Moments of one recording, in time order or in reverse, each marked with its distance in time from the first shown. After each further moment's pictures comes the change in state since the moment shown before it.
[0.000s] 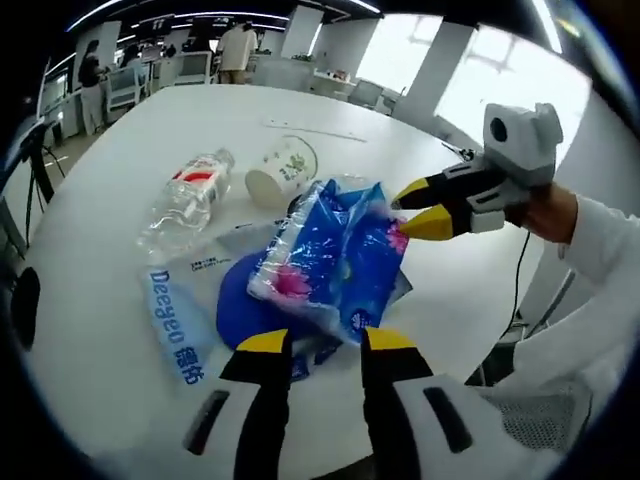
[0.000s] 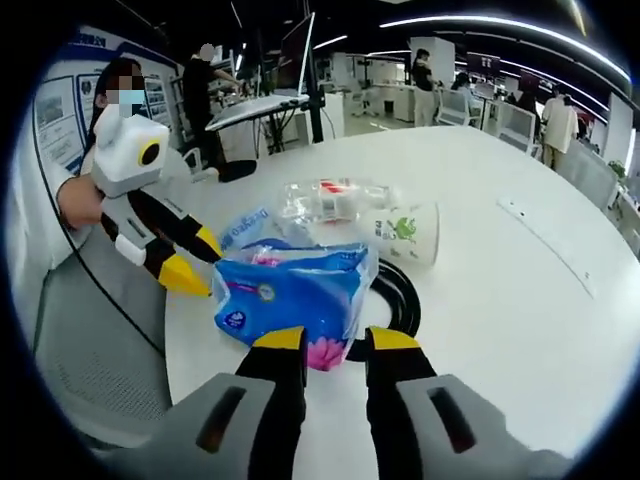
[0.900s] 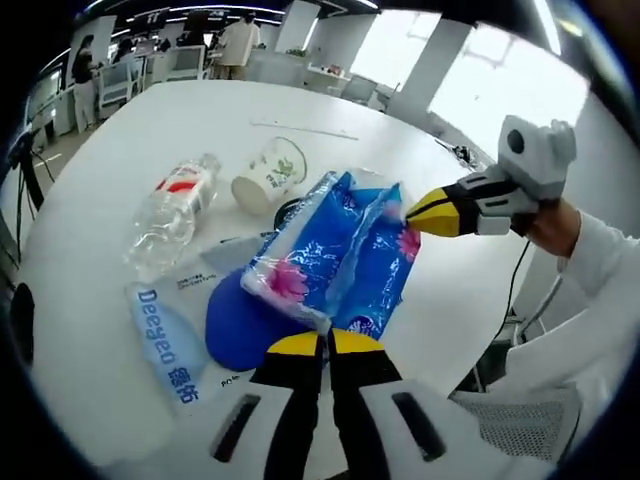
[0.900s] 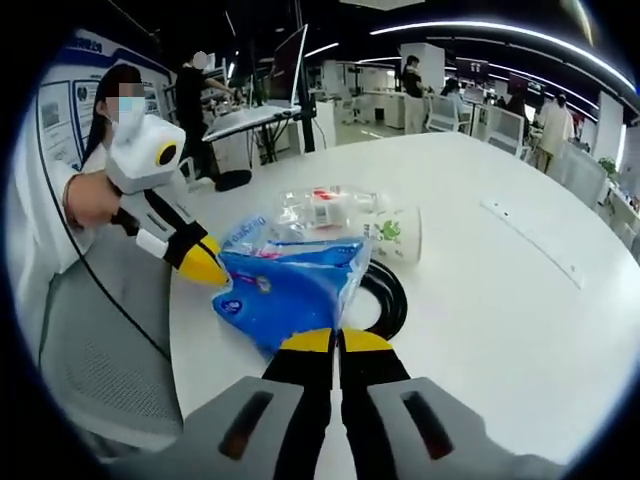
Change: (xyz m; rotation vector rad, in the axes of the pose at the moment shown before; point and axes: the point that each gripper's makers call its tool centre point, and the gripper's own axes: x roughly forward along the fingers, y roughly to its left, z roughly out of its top) left arm 0.000 -0.012 0.023 0.068 0.015 -0.051; right arm -0.033 -0.006 0.004 0.060 -0.069 -0.050
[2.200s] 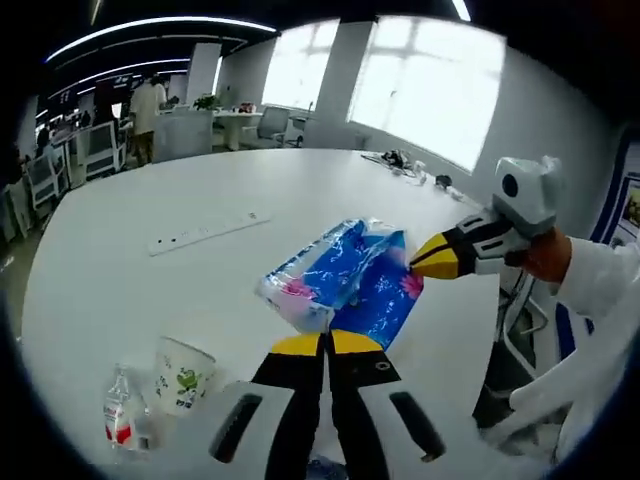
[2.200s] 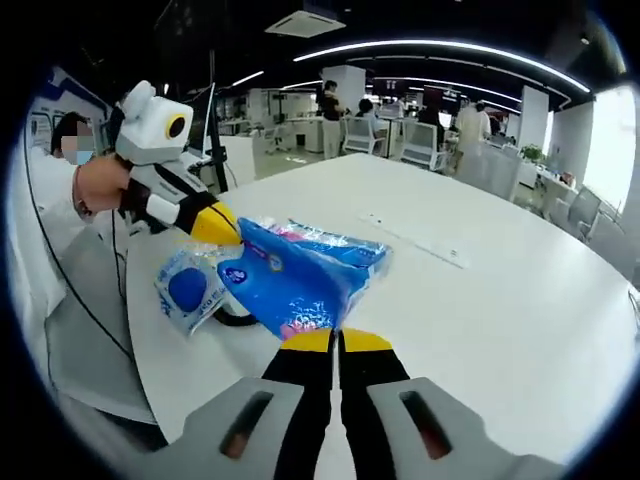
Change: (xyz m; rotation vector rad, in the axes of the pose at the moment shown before) left arm 0.069 -0.100 0.166 0.293 -0.109 -0.207; right arm -0.127 -0.119 -0.011 0.132 -0.106 -0.305
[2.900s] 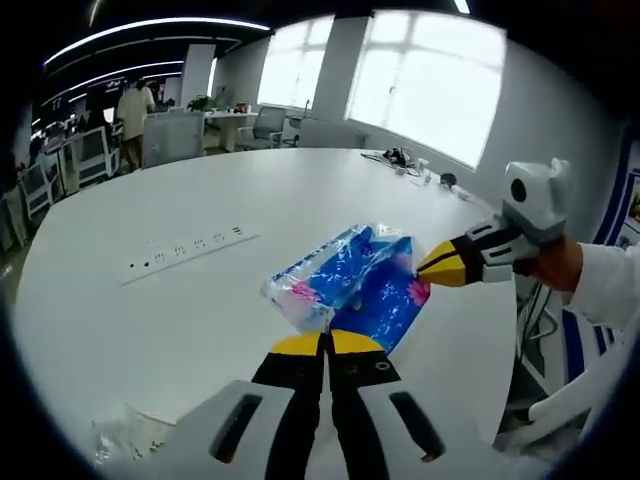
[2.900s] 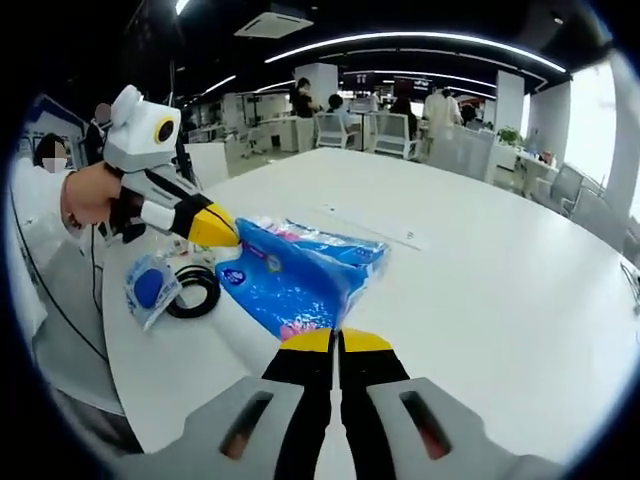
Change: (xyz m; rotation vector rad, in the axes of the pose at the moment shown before) left arm 0.089 0.004 0.029 0.009 0.012 0.006; right arm 0.011 -0.075 -0.026 0.093 0.014 -0.066
